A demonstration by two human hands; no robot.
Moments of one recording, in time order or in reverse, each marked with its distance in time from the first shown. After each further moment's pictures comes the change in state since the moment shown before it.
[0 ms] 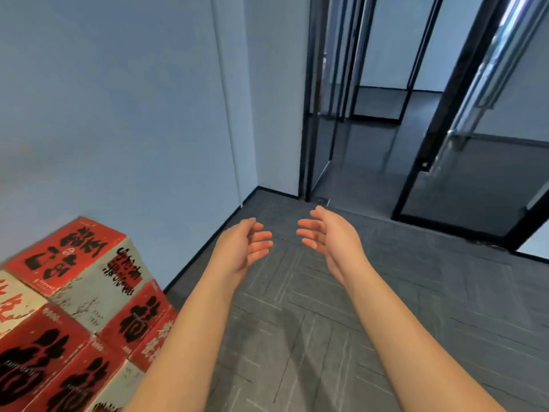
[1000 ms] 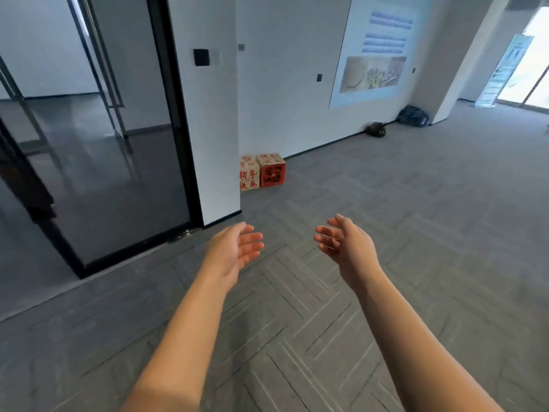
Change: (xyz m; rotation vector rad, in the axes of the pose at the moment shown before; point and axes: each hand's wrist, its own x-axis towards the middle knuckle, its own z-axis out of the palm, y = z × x) left_hand -0.105 -0.264 0.963 0.305 -1.006 -0.258; right_hand -0.100 -0.168 -0.927 0.384 1.184 -0.289
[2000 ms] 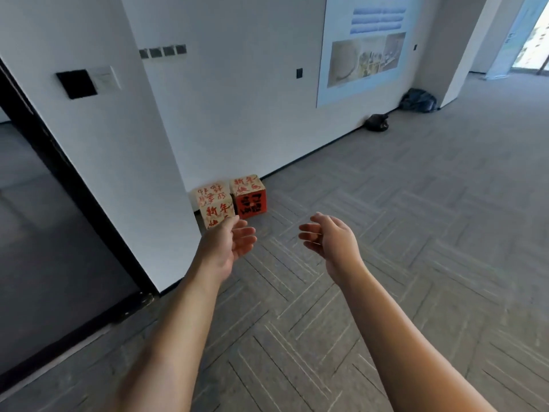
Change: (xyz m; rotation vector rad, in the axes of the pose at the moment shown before) left_hand 0.599 0.121 0.374 0.068 0.007 0.005; right_hand 0.666 -0.194 -0.016 -0.081 -0.015 0.002
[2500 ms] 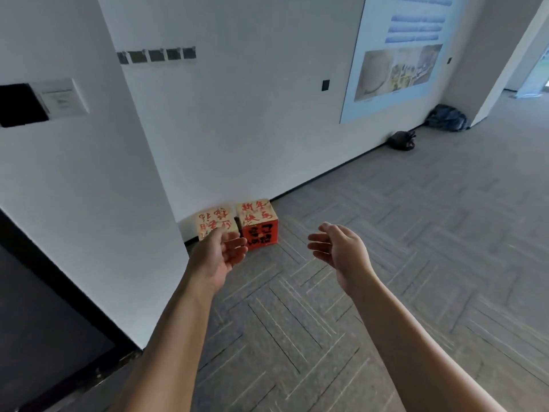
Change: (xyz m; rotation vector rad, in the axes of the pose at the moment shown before) left_hand 0.386 0.102 0.000 -0.147 0.110 -0.051; right_hand 0.365 -0.056 0.147 -0.130 -0.031 -0.005
